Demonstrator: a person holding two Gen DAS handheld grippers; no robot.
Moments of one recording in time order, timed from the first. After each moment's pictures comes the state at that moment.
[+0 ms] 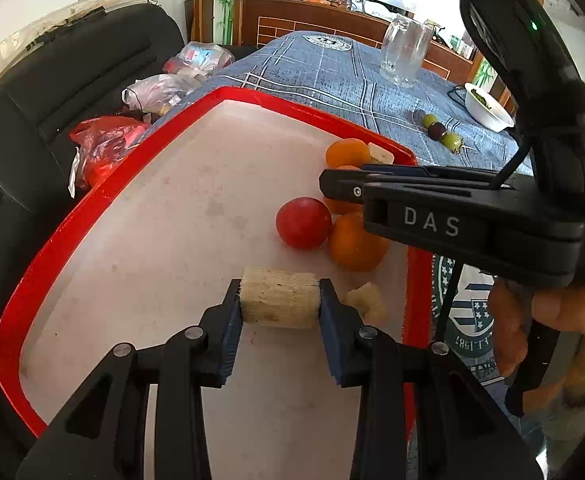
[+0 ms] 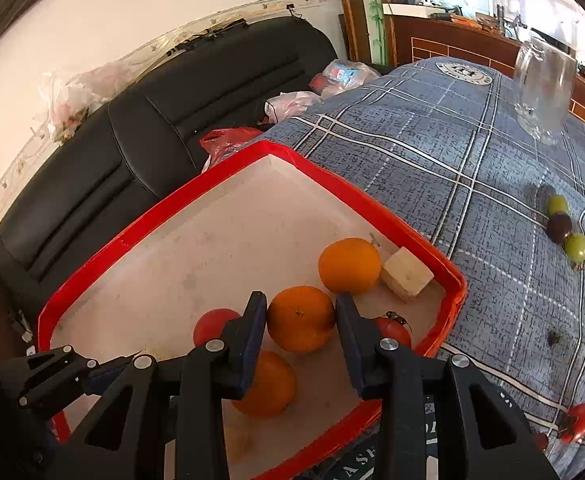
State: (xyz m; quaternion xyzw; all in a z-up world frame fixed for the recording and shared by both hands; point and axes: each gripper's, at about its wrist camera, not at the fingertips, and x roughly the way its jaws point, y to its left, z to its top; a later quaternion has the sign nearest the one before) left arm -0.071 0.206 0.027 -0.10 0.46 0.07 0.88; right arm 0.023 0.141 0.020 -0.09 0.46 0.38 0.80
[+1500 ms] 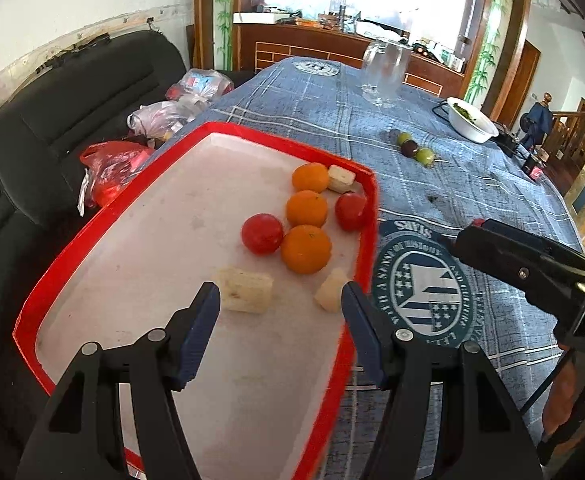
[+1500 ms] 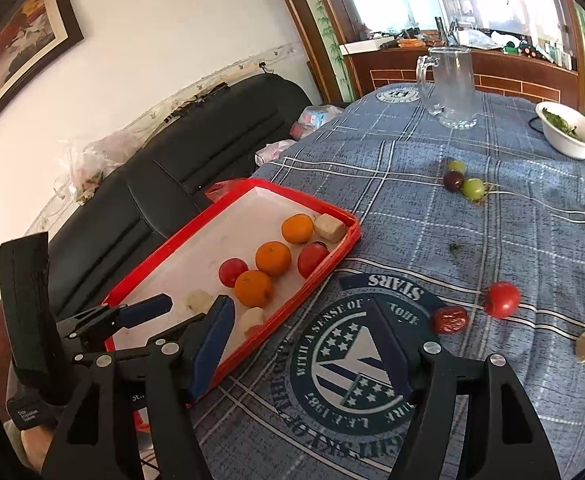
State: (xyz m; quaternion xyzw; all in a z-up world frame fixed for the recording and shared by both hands) left arm -0.092 0.168 0.057 -0.08 0.42 0.08 0.90; right arm -0.039 0.010 0.070 0.01 0.41 0.36 0.84
